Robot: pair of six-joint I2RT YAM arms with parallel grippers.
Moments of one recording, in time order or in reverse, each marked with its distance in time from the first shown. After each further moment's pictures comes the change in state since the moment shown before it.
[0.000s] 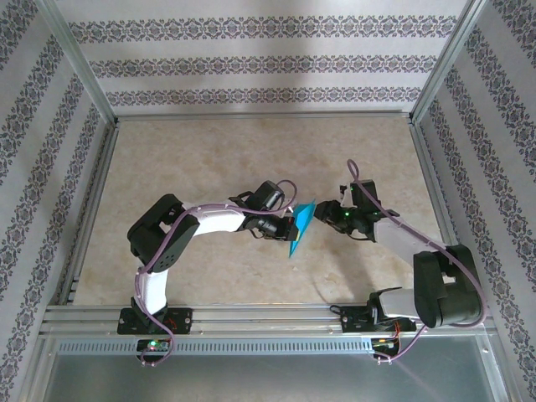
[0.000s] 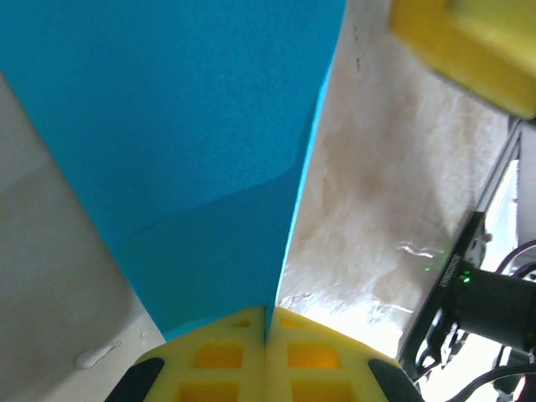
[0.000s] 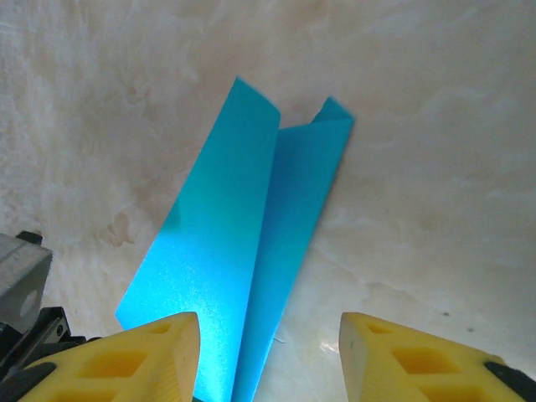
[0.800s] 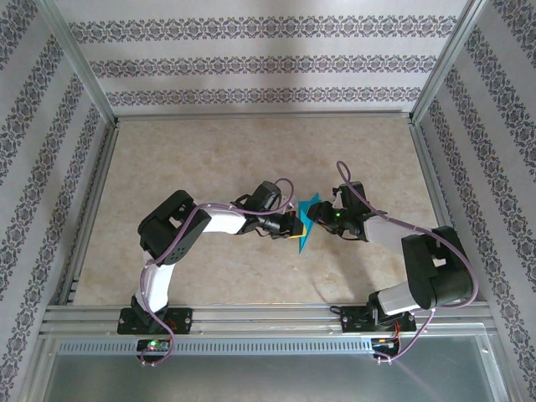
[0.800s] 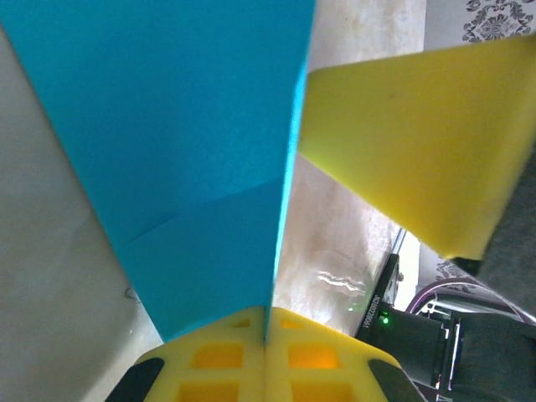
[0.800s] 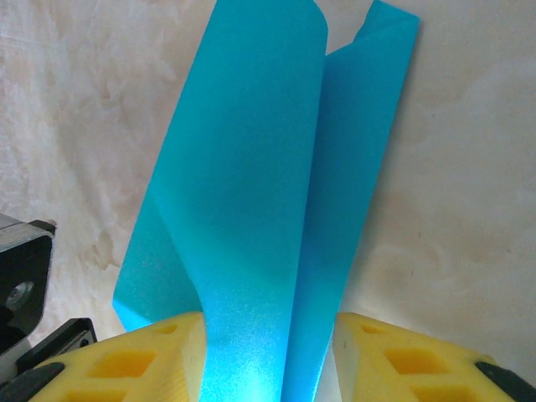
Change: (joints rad) left arm 0.025 0.097 -0.045 0.336 0.108 -0.251; right arm 0.046 0.111 -0.015 0.141 0.042 0.098
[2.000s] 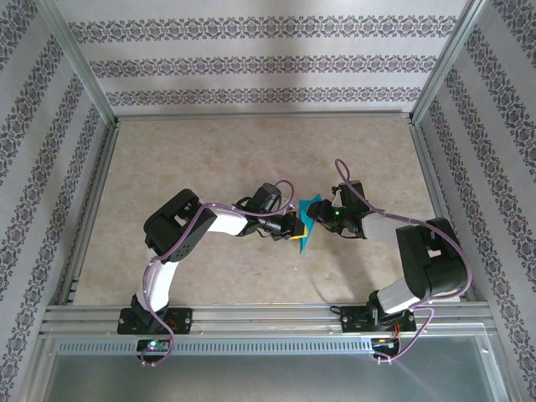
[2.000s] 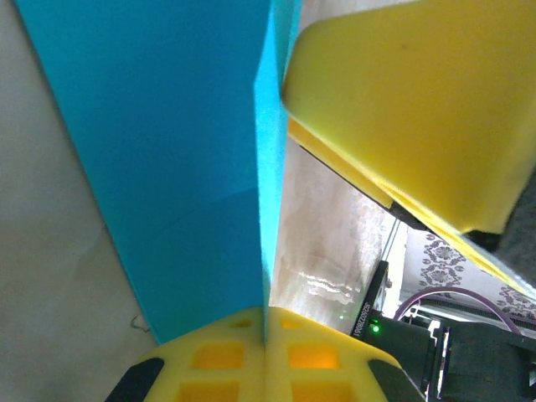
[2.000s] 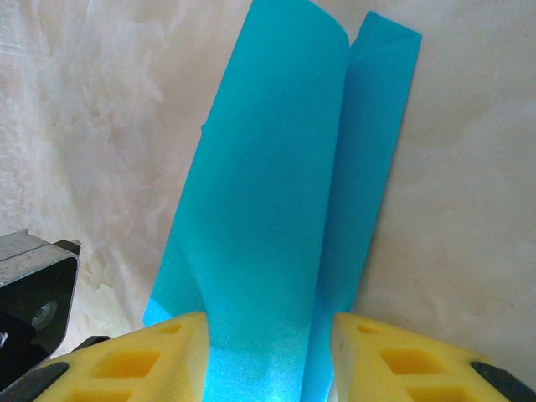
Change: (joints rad) left arm 0.000 0.043 -0.004 0.083 0.021 -0.062; right arm -0.008 0.069 0.014 0.056 -0.009 0.000
